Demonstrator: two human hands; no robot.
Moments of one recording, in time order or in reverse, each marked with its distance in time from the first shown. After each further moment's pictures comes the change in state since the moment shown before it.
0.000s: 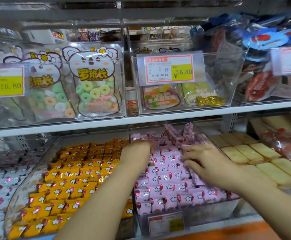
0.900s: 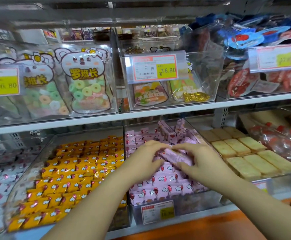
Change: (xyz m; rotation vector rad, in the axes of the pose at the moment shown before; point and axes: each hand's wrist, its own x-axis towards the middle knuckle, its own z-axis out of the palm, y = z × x) left_hand -0.033 0.024 -0.006 -0.452 -0.101 0.259; right_hand -0.032 -0.028 -0.010 0.226 0.171 0.135
